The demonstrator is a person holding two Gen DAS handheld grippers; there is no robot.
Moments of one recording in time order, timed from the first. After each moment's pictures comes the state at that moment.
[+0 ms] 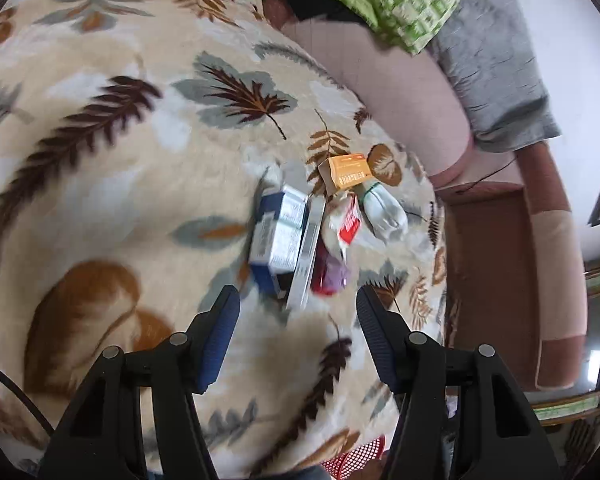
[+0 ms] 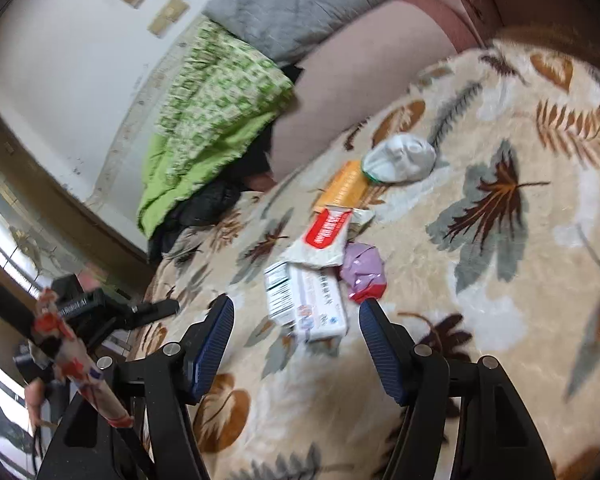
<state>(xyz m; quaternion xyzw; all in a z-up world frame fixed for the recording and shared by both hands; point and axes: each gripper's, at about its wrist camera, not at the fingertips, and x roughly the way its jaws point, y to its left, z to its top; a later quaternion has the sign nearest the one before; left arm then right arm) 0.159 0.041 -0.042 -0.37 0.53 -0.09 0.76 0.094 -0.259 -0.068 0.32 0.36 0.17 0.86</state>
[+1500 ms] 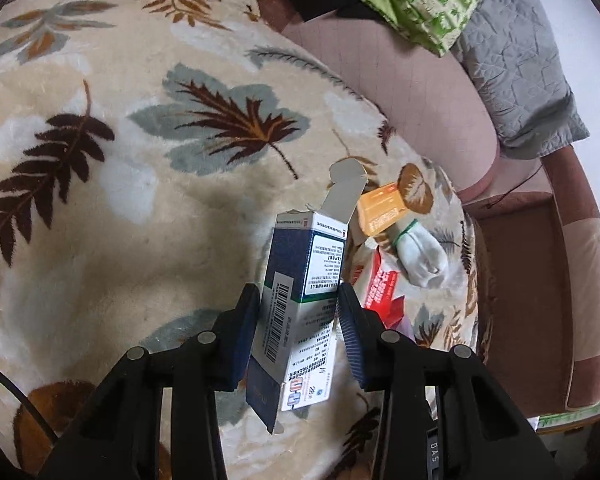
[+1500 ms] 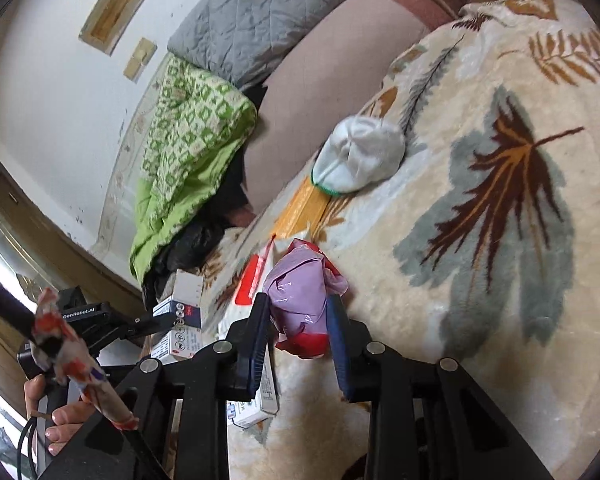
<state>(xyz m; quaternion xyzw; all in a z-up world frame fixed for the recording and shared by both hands) 0.223 0.034 -0.083 -0.33 0.51 -0.07 0.79 0.140 -0.289 -0.157 0.40 0.28 0.16 0.86</state>
